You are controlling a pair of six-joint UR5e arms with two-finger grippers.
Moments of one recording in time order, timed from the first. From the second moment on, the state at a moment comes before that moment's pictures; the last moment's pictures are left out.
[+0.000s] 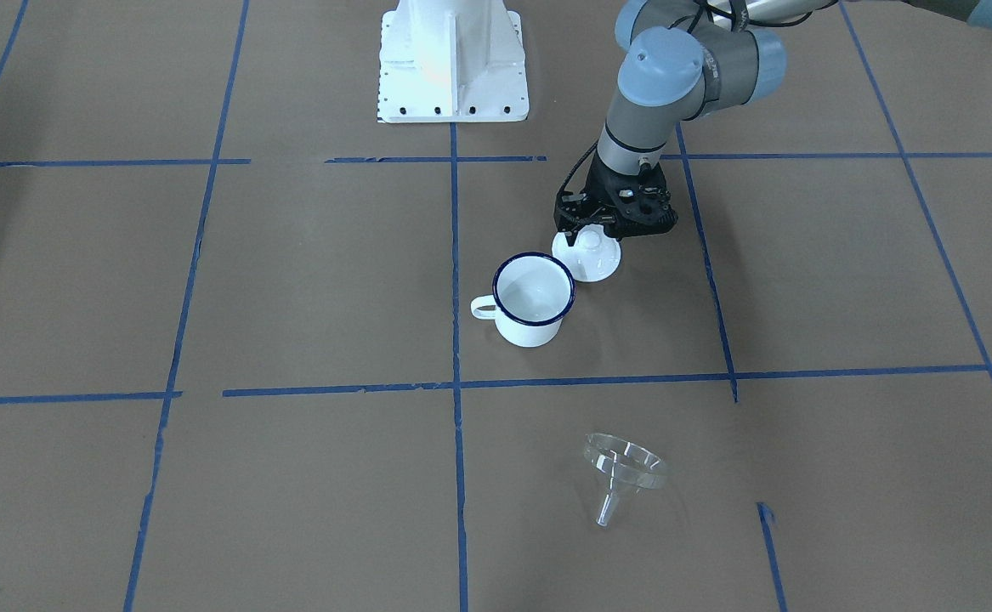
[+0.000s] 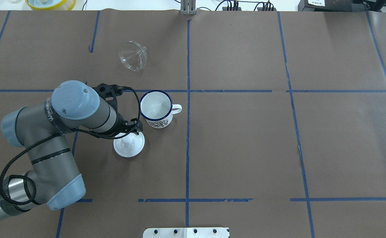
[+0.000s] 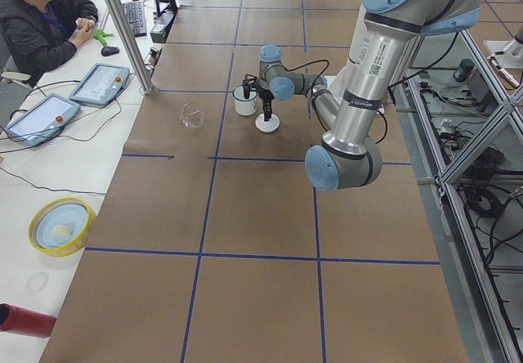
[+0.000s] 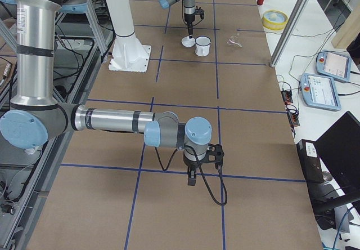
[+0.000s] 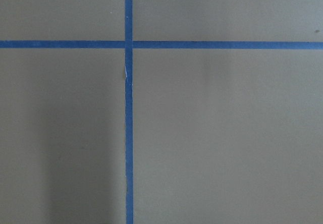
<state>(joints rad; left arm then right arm) -0.56 -1.99 -1.87 -1.69 -1.89 -1.33 1.57 -1.68 1.65 -1.57 2.29 0.01</state>
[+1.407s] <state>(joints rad) -0.77 -2.09 -1.48 -2.40 -1.57 -2.24 1.57 -1.68 1.65 -1.57 2.29 0.01</state>
